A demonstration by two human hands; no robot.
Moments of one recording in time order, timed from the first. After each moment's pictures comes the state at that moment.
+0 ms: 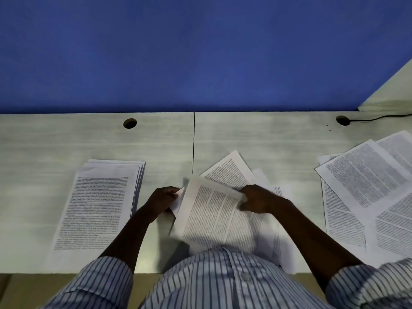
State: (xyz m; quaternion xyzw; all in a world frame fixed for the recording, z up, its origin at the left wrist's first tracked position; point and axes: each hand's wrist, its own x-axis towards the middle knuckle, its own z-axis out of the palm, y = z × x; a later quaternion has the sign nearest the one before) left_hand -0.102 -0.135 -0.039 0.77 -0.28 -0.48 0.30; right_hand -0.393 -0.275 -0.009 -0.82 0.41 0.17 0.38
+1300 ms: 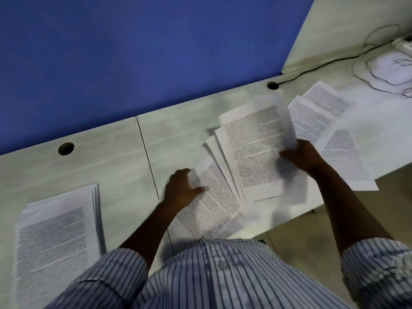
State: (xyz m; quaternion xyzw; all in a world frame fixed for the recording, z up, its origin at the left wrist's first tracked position) left_hand -0.221 -0.203 -0.032 0.71 -0.60 -0.34 0.11; right_hand -0.586 -0.280 0.051 -0.56 0.71 -0.22 0.37
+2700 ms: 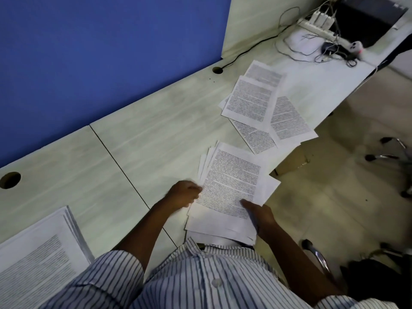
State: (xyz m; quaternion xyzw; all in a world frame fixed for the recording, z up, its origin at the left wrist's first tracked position) left_hand -0.244 -0.171 -0.050 0.57 -0.56 -0.61 0.04; right_hand -0.474 -0.026 -0.061 -0.04 0.68 -0.49 0.54
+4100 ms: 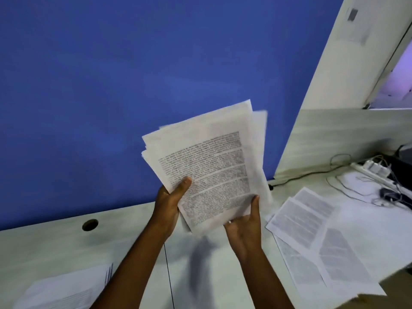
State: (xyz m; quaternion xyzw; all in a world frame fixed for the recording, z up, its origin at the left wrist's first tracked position) left_hand -0.158 -0.216 0.206 0.34 -0.34 -0.55 0.68; right_hand -0.342 -0.215 0.164 -0.09 0.26 -0.64 0.71
